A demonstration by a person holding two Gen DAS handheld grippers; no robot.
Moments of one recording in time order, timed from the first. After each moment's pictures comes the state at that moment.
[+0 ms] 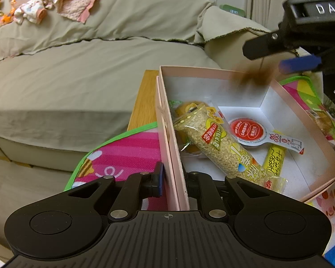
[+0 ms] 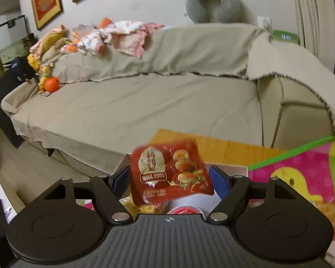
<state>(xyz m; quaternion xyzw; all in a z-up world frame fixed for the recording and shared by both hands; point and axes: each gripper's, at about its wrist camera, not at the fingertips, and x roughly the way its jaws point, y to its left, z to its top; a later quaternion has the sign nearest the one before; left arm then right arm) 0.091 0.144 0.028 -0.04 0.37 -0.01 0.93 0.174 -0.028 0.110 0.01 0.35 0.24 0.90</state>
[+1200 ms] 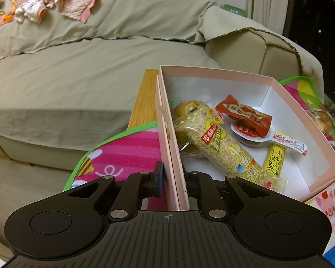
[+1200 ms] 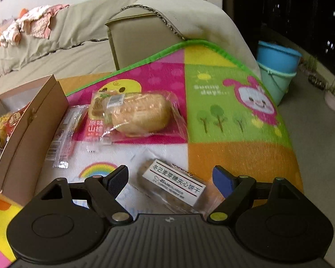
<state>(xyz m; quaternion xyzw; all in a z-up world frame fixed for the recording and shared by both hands) 0.091 0.145 0.028 -0.04 0.37 -0.01 0.93 0.128 -0.259 0.014 0.02 0.41 0.06 0.91</state>
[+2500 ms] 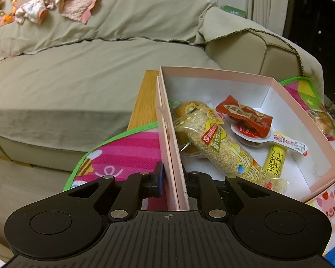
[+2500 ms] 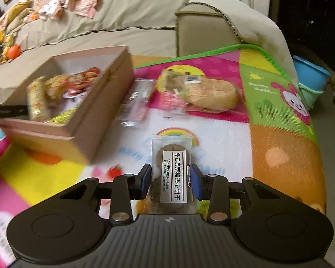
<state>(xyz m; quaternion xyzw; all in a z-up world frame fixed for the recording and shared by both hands) 0.088 0.148 0.026 -0.04 0.37 -0.01 0.93 0.059 -0.188 0.034 -0.05 0.41 0.15 0.90</state>
